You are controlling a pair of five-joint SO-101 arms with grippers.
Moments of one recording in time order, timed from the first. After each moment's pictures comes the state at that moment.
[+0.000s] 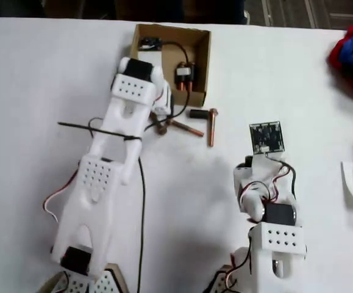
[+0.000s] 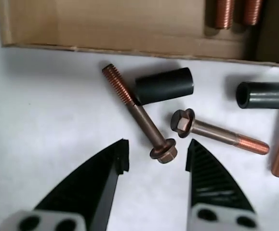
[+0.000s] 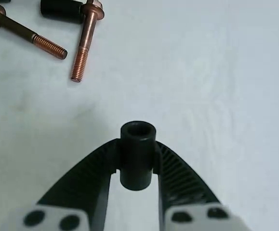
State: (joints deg) left arm 10.4 60.2 -71.3 100.1 18.9; right arm 2.2 -62.5 75.9 43.6 13.6
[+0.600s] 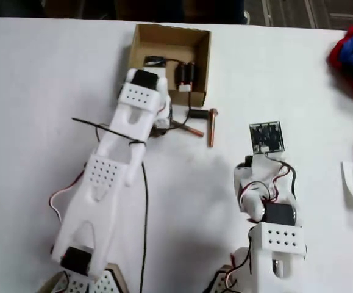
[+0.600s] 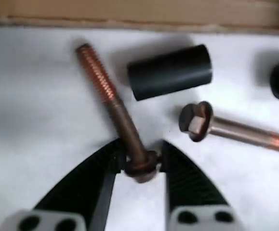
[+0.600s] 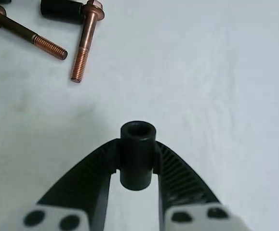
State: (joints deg) left arm 10.7 68.2 -72.8 100.8 15.3; right arm 2.2 -62.5 75.9 43.5 13.6
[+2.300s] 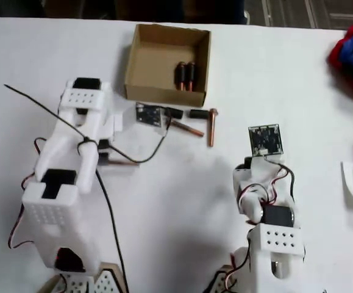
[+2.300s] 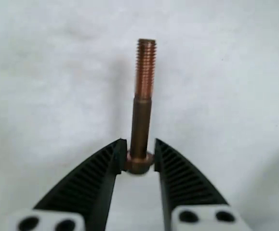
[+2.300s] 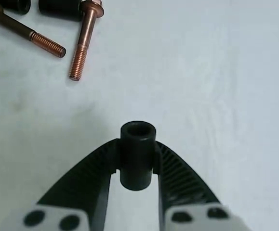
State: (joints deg) left arm -3.7 22.6 -5.8 90.5 -79.5; right arm 2.2 -62.9 78.7 40.5 13.6
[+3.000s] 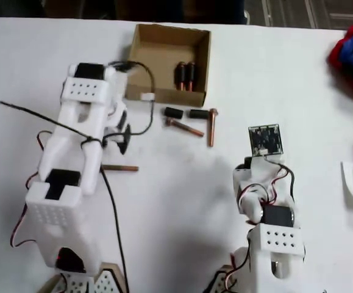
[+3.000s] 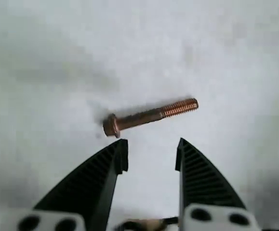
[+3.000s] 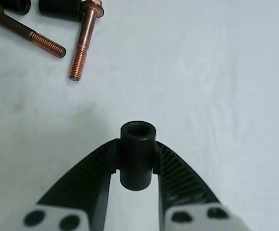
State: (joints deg) left arm -1.2 22.6 -15.3 101.0 6.3; right arm 2.2 -62.9 78.7 40.5 13.6
